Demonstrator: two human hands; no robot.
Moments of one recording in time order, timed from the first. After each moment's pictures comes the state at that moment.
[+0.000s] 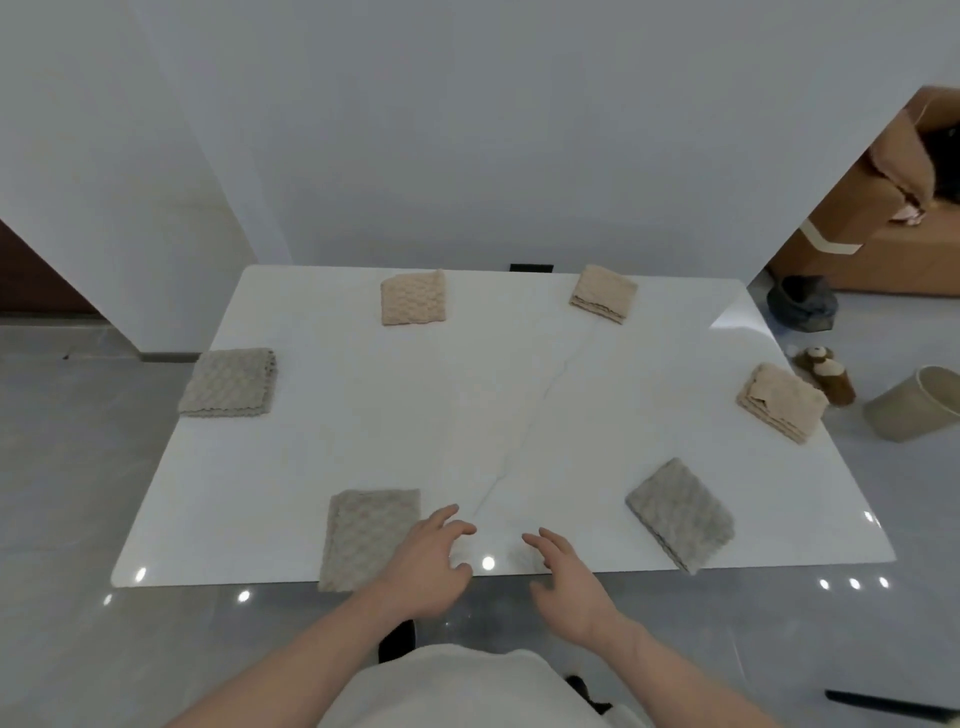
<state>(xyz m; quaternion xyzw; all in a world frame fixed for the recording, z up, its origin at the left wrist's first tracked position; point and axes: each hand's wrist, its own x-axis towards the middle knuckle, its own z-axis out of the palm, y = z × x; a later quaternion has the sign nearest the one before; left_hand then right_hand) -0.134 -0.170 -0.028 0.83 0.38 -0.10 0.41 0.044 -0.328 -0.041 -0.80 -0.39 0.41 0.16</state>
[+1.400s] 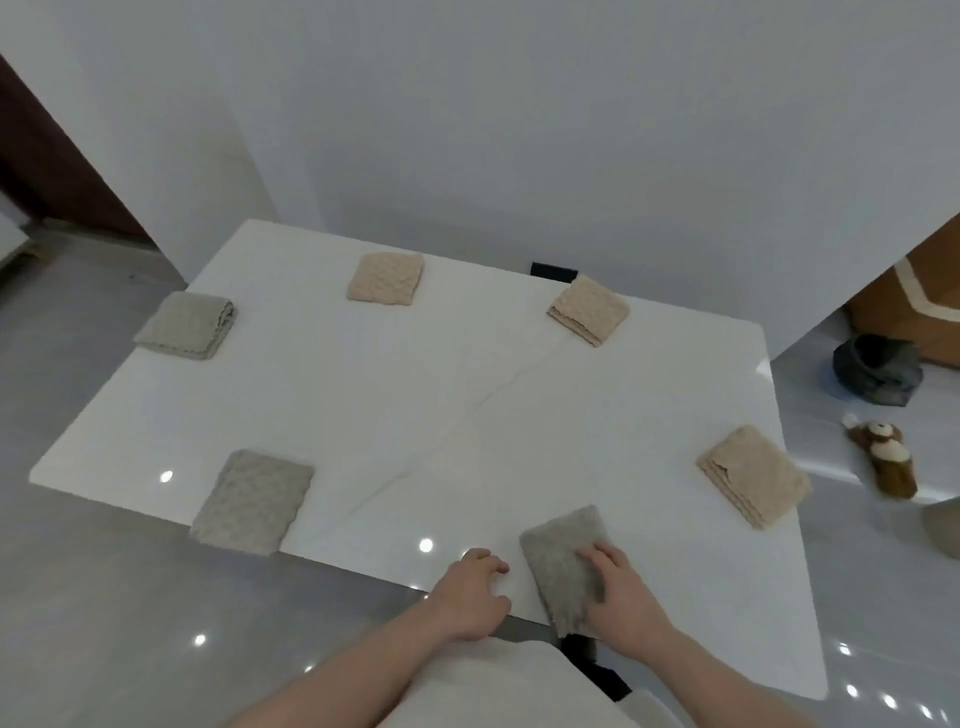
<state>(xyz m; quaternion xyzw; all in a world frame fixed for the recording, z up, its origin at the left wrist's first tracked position) 0.115 -0.310 -0.058 0.69 0.49 -0.14 0.52 0.343 -0.407 -0.056 -0.78 -0.46 0.42 0.04</state>
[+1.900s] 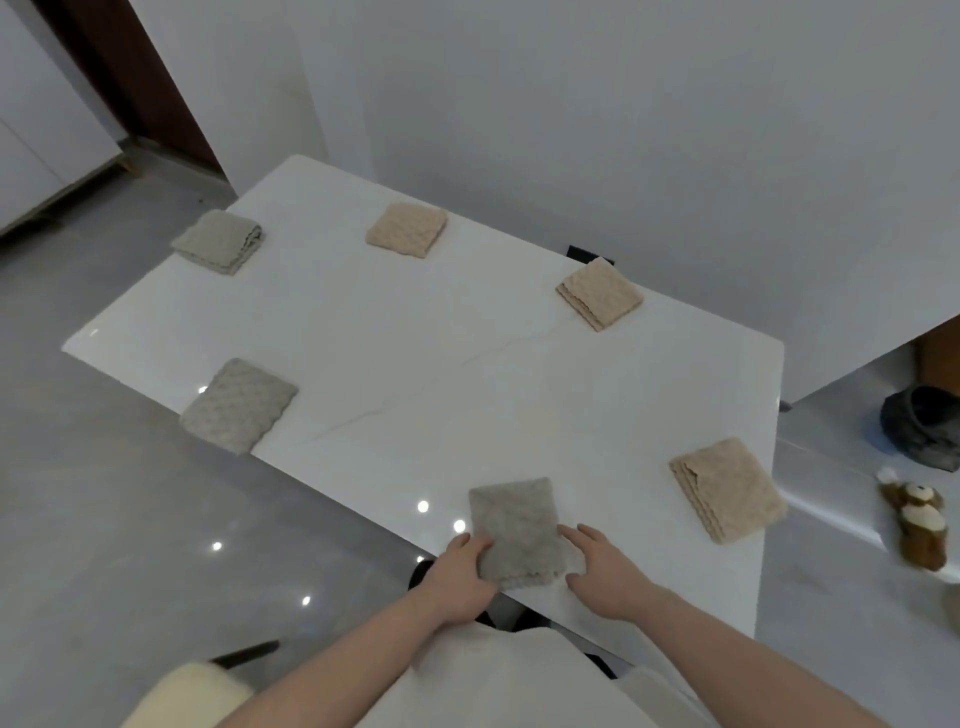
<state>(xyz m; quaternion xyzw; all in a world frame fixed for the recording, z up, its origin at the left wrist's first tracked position) 0.200 -0.392 -0.068 0.60 0.57 -0.09 0.55 0.442 -0.416 -0.061 -0.68 -0.57 0.45 -0.09</state>
